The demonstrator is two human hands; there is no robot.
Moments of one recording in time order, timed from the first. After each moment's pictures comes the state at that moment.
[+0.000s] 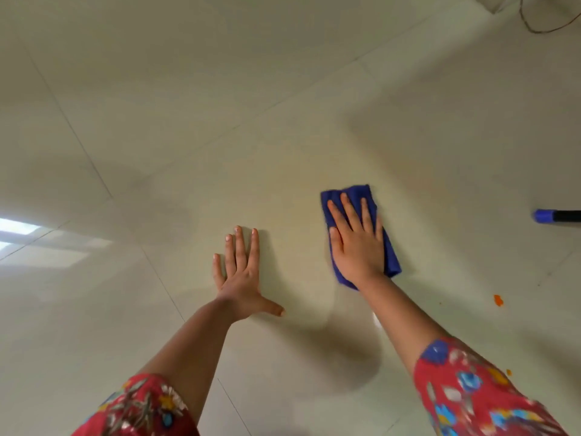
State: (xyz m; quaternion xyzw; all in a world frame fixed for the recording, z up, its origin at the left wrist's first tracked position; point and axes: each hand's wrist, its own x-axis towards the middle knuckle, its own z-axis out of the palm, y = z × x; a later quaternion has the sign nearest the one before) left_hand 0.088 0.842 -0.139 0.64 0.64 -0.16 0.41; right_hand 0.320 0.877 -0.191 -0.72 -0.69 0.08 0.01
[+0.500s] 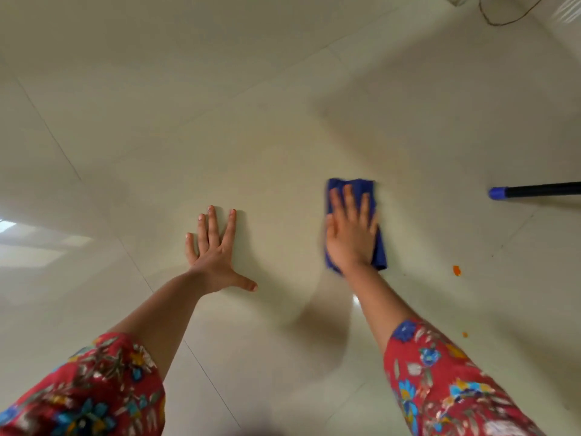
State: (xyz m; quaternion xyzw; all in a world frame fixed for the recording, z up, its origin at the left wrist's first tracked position) left_hand 0.090 0.843 -0.142 0.64 0.64 -0.17 0.39; right_hand 0.347 0.849 -0.192 -0.79 -0.61 0.09 0.02
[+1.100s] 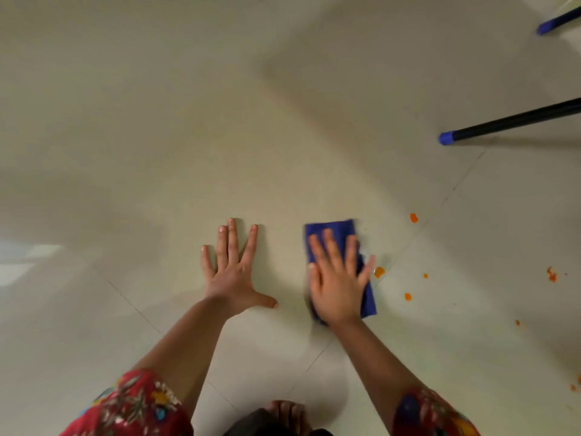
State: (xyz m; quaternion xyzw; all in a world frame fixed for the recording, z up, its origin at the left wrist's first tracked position) left_hand 0.168 0.763 -0.146 0.71 0.56 -0.19 0.37; right_hand 0.357 0.678 -0.190 -0.82 -0.57 0.08 0.01
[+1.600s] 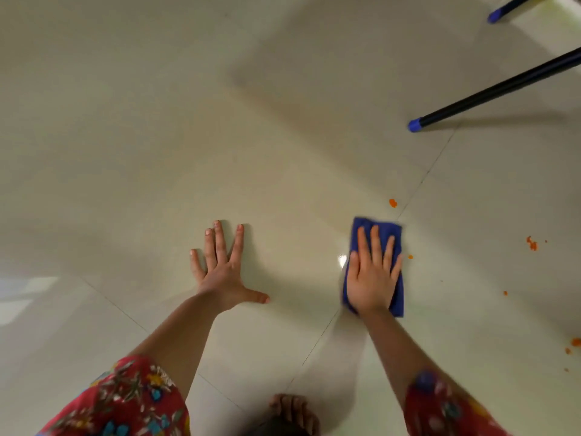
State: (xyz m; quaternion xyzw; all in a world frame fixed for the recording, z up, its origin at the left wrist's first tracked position) left_hand 0.169 0.764 -0.144 0.71 0.56 -0.21 0.37; right_hand 0.425 0.648 -0.194 -0.90 -0.44 0.08 0.02
